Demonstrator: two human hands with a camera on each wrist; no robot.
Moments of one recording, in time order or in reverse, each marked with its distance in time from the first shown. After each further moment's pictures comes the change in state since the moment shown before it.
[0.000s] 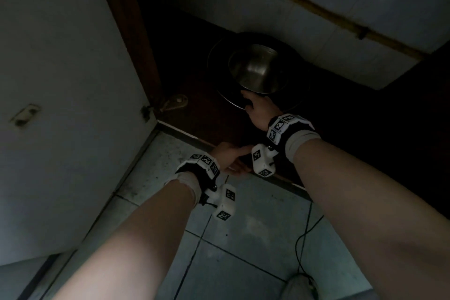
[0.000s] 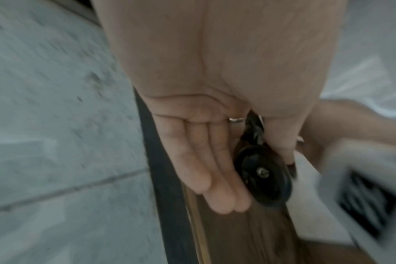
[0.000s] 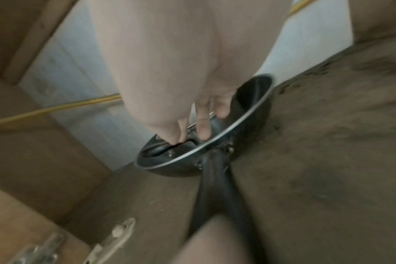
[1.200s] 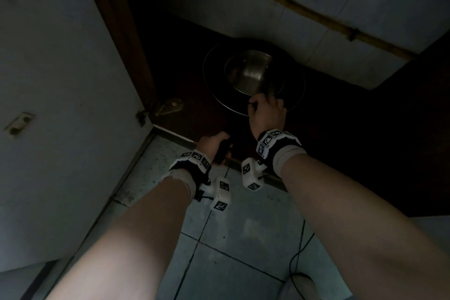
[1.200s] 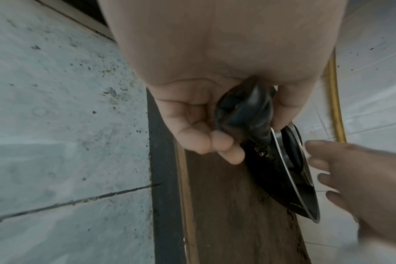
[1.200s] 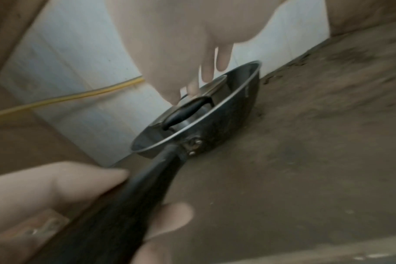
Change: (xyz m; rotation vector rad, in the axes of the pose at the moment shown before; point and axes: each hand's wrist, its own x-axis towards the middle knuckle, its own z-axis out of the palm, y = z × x) left_hand 0.005 0.009 -0.020 -0.160 0.249 0.007; right_hand -0.030 -0.004 0.003 -0.064 0.427 0.188
